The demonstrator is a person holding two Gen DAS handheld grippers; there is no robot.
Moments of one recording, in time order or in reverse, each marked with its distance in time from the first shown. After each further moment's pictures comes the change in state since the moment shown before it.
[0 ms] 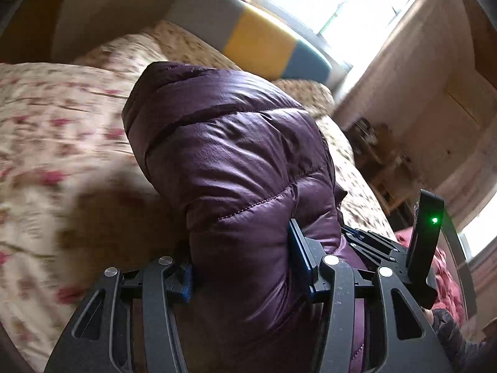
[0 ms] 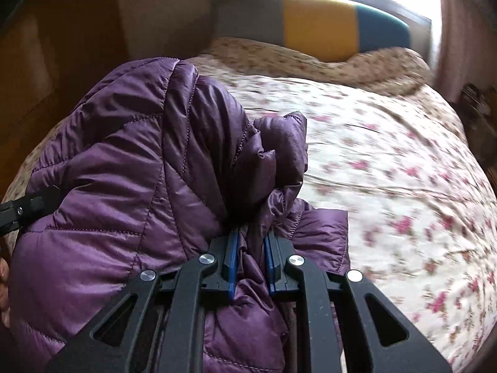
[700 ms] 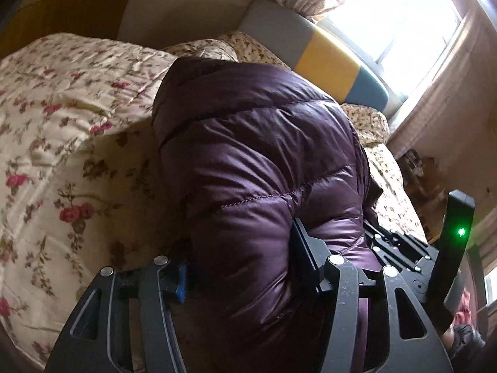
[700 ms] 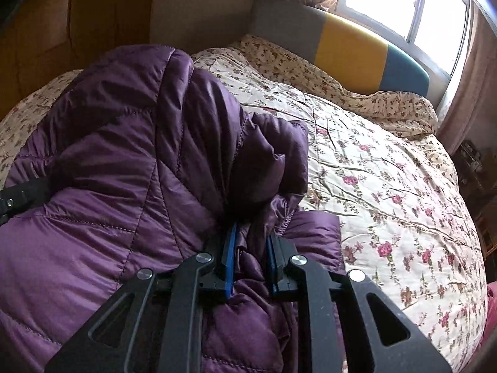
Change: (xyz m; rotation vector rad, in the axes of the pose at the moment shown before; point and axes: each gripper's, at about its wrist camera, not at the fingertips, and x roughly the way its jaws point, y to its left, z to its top) left arm -0.029 0.073 -0.039 -0.145 -0.081 0.212; right arm 0.060 0.094 -0.013 -0.209 -0.037 -0.137
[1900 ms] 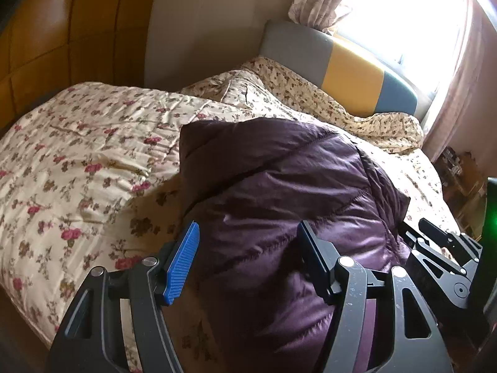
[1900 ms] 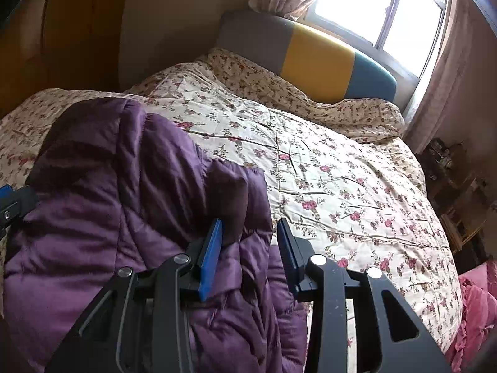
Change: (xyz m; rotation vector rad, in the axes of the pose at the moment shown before) left arm -0.026 -0.032 0.040 0.107 -0.091 0.242; right arm -0.044 0.002 0.048 0.058 -0.010 -0.174
